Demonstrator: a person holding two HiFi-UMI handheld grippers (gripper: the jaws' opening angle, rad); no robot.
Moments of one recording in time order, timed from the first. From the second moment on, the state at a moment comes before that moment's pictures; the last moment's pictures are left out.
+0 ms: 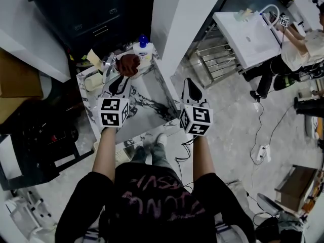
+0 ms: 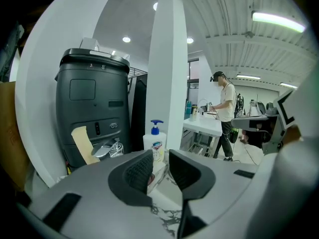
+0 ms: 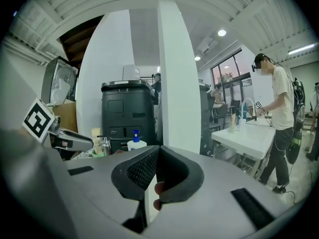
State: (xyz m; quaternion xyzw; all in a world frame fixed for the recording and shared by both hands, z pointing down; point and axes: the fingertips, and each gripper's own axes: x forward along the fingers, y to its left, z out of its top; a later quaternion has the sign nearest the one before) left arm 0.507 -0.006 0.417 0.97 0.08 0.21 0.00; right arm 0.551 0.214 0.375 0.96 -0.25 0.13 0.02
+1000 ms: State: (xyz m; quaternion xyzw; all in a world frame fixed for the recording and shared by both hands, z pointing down) left arm 0.606 -0.038 0.553 0.95 -0.04 0.32 0.04; right arm 0.600 0.229 0.419 0.95 -0.25 0.18 0.04
